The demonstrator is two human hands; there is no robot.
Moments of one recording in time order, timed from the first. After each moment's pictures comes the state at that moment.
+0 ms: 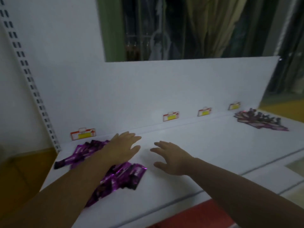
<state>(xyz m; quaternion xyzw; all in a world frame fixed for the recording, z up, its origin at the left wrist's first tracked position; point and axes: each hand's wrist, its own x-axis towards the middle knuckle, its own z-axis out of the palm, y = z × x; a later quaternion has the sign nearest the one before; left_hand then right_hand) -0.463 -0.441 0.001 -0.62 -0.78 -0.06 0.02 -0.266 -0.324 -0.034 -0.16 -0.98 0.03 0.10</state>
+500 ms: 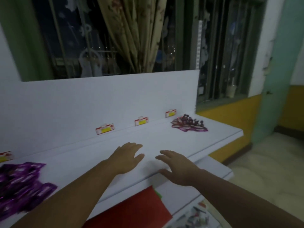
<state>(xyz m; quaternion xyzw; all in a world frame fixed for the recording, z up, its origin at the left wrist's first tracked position) -0.197 -0.303 0.005 -0.67 -0.74 -0.09 -0.04 0.023 -0.232 -0.027 -0.27 -0.95 0.03 0.14</state>
